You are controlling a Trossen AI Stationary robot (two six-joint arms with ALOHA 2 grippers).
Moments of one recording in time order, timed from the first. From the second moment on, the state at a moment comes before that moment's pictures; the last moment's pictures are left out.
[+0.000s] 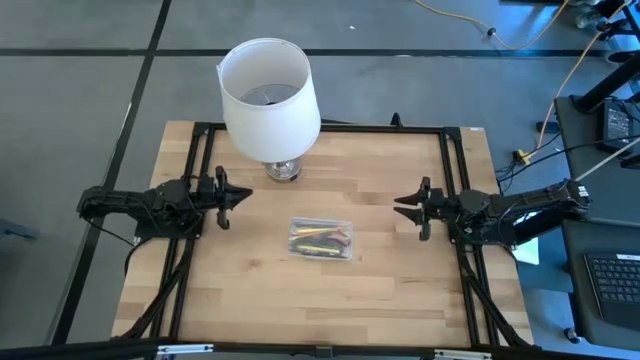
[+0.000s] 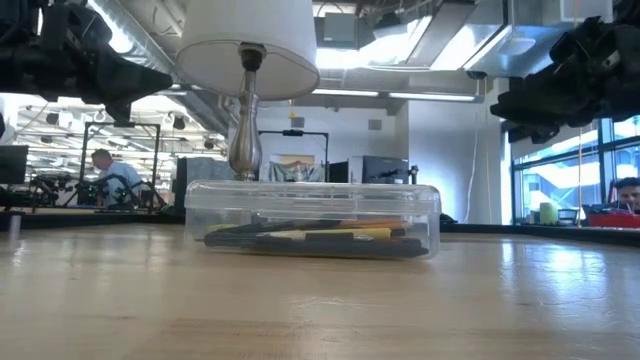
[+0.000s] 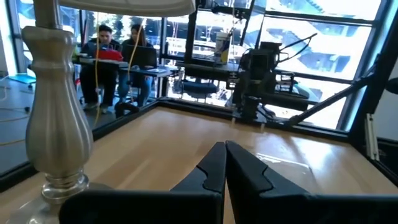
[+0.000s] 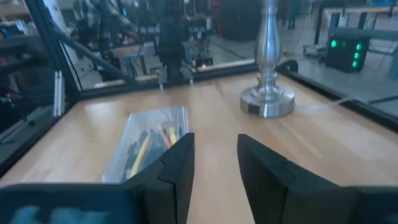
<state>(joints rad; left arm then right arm) -0.04 0.00 0.01 0.06 -0.28 -0.14 0.15 0.30 0.01 0.22 0.29 0.16</state>
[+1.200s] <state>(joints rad) 0.00 0.00 0.01 0.05 -0.27 -0.14 0.15 0.03 0.03 -0.01 0.27 0.11</state>
